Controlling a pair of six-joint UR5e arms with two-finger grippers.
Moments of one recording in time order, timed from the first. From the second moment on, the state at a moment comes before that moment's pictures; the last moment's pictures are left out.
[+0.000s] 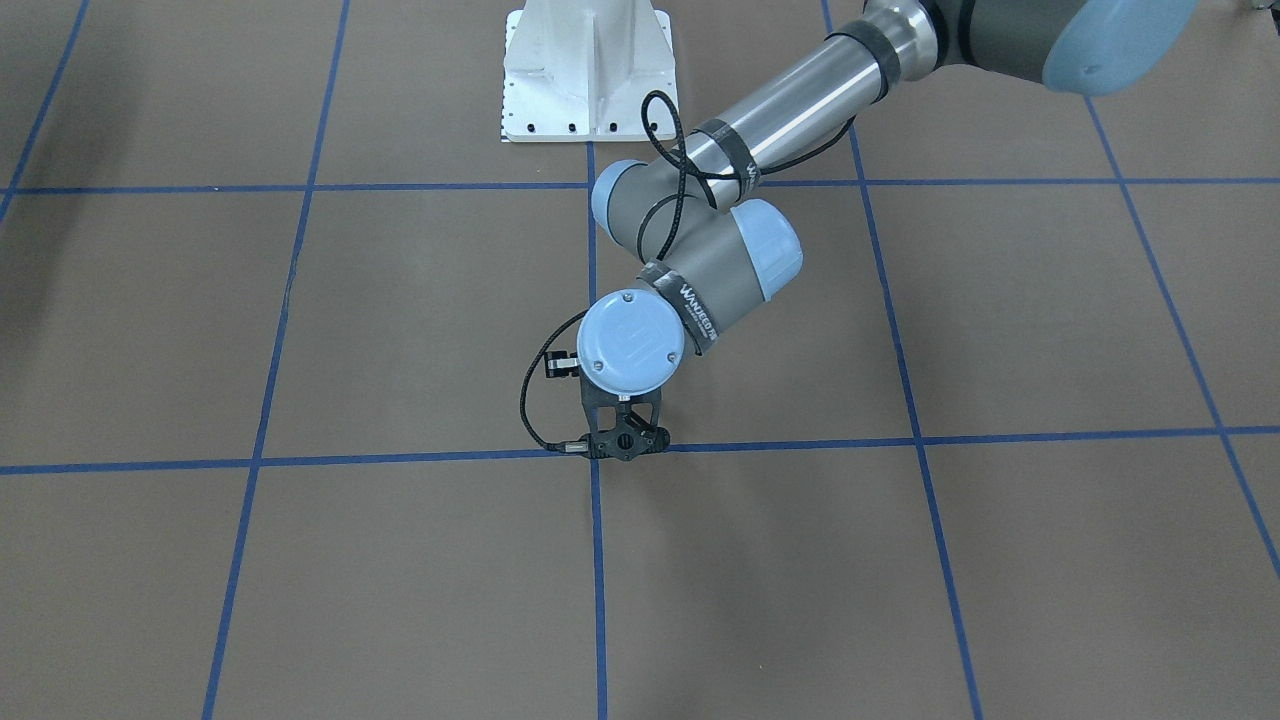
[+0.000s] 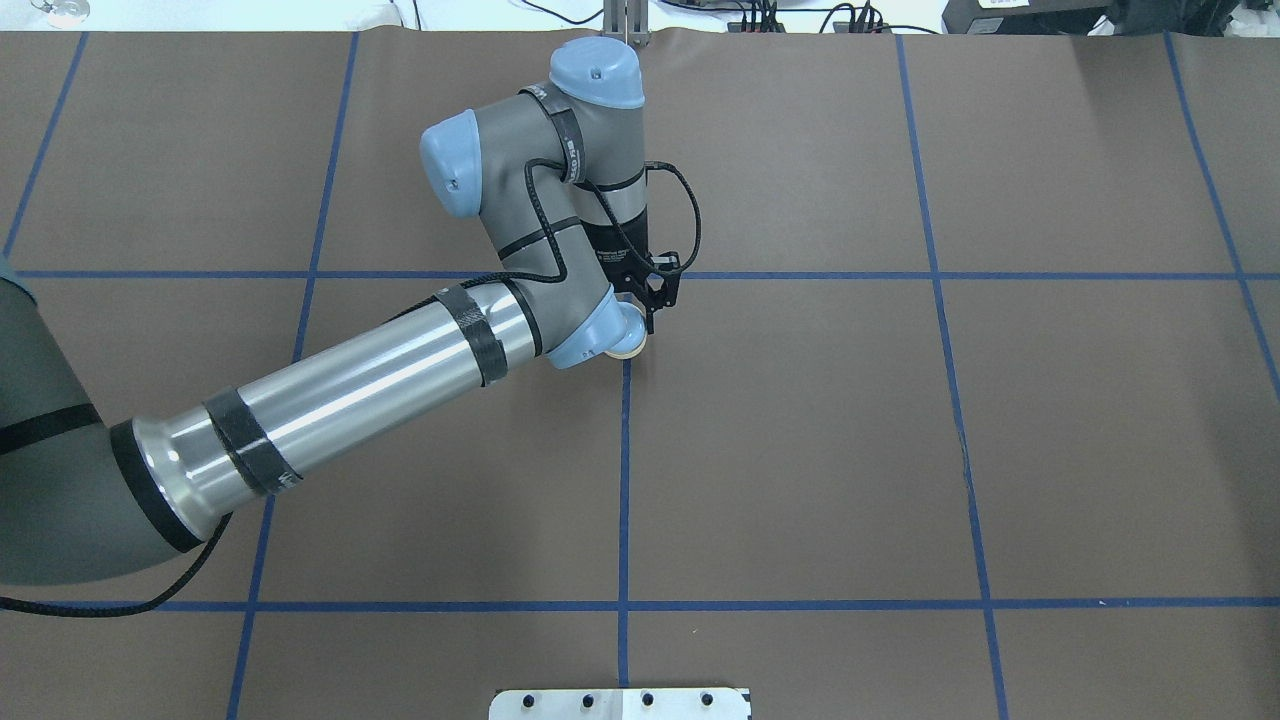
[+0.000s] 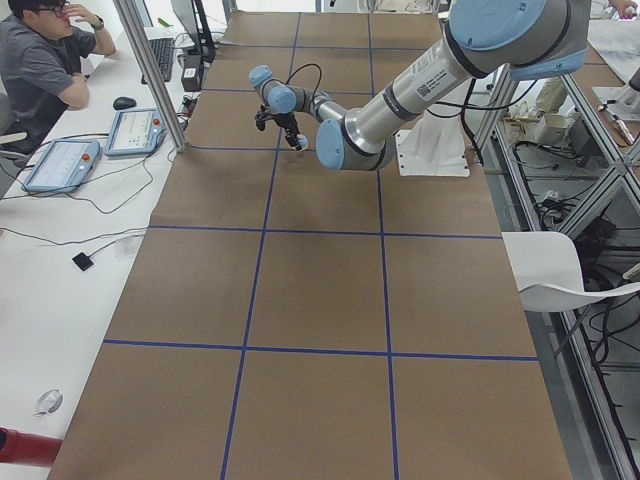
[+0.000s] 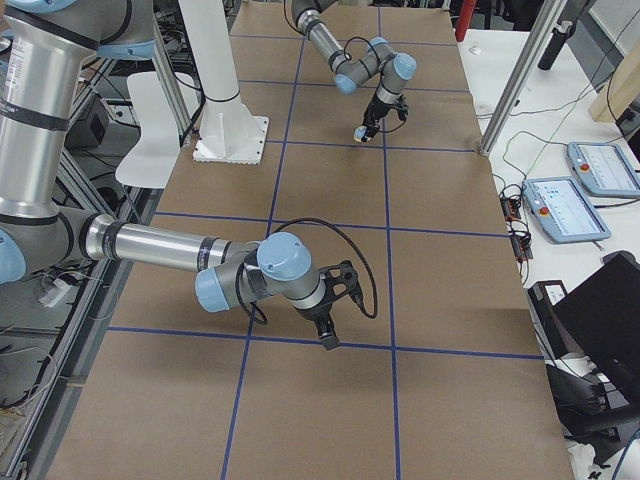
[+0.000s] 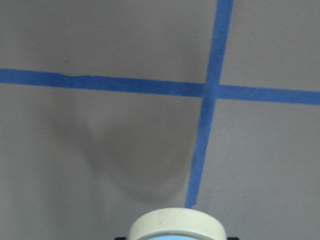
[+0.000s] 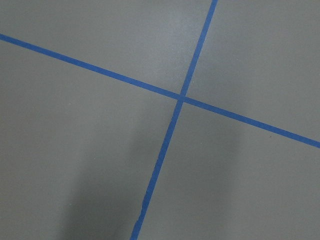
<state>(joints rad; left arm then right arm) -0.66 -2.72 -0.86 -1.65 -2.35 -1.06 1.60 -1.89 1.77 -1.09 2.33 -0.09</state>
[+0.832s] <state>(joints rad) -0.64 -2.73 -0.84 -1.69 -2.31 -1.09 1.60 -1.88 1.77 -1.09 2.33 -0.08</state>
